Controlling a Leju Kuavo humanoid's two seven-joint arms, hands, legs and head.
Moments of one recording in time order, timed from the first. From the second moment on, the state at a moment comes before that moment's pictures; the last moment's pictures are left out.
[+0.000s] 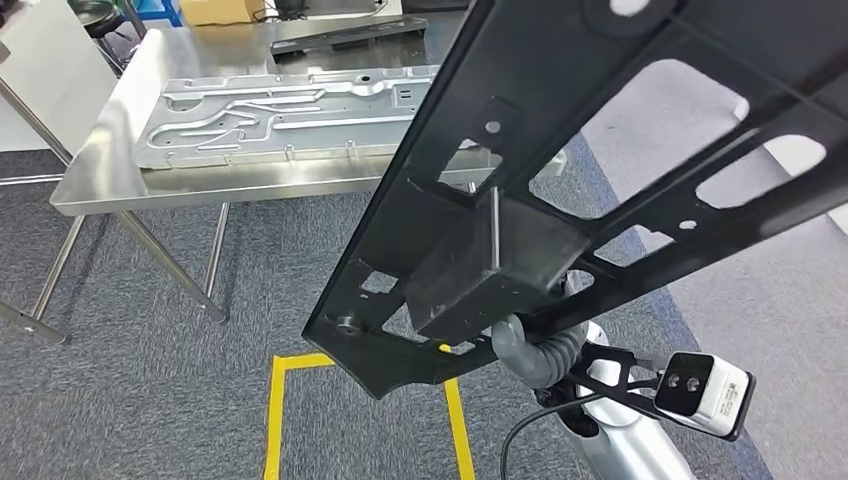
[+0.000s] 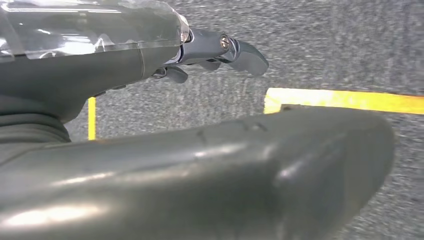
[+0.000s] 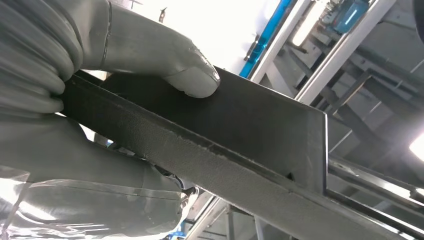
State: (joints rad) left arm -0.09 0.01 1.30 -0.22 -0.95 0.01 -0.28; right arm -0.33 -0.13 0.51 -1.91 -0.27 0.21 -0.65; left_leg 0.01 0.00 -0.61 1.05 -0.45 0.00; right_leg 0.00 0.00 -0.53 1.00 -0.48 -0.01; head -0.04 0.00
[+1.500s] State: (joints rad) left arm -0.09 0.00 1.30 -0.22 -0.95 0.00 -0.28; right arm -0.29 -0.07 0.45 -1.95 -0.23 0.27 -0.62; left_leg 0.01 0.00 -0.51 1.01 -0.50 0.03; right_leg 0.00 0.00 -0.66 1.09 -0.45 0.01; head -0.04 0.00
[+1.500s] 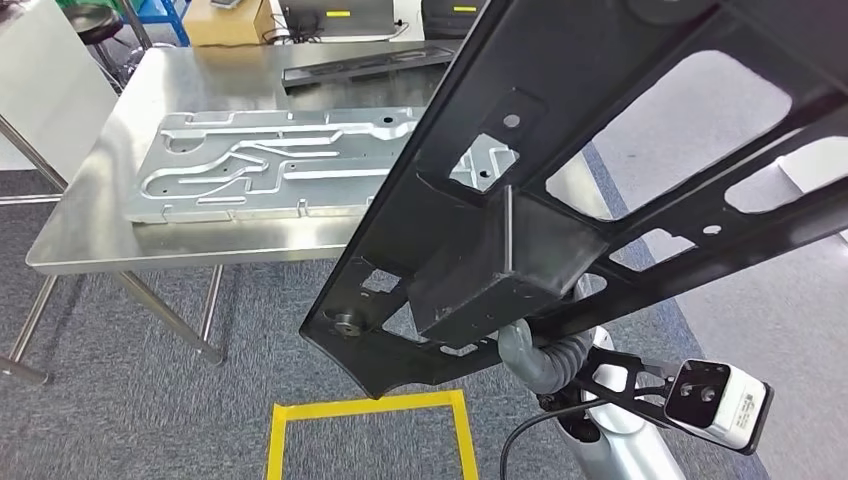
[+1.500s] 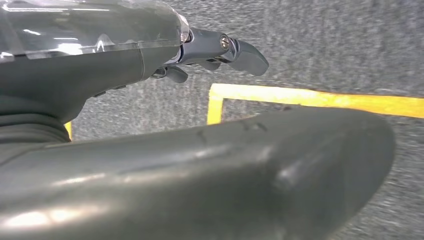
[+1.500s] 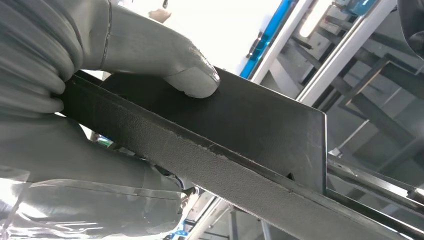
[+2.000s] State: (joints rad) left arm -0.09 0.00 1.30 -0.22 -0.95 0.00 -0.28; right arm -0.28 -0.06 0.43 -1.95 -0.23 0.30 -0.62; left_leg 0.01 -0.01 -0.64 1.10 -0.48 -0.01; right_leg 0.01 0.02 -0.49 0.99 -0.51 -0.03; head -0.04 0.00
